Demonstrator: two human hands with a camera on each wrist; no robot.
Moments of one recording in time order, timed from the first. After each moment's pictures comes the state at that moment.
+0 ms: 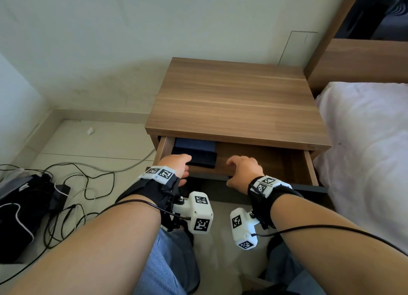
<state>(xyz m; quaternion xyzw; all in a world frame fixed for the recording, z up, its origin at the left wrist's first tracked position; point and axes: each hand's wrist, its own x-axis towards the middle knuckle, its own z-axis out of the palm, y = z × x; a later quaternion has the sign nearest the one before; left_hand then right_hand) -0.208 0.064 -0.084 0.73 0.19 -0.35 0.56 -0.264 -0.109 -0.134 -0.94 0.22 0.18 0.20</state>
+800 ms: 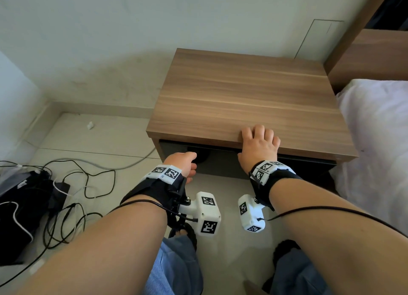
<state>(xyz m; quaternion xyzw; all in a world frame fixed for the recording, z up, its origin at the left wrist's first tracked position) -0.161 0.052 -0.108 0.73 0.20 -0.35 0.55 -0.195 -0.128 -0.147 -0.98 0.22 0.00 0.01</state>
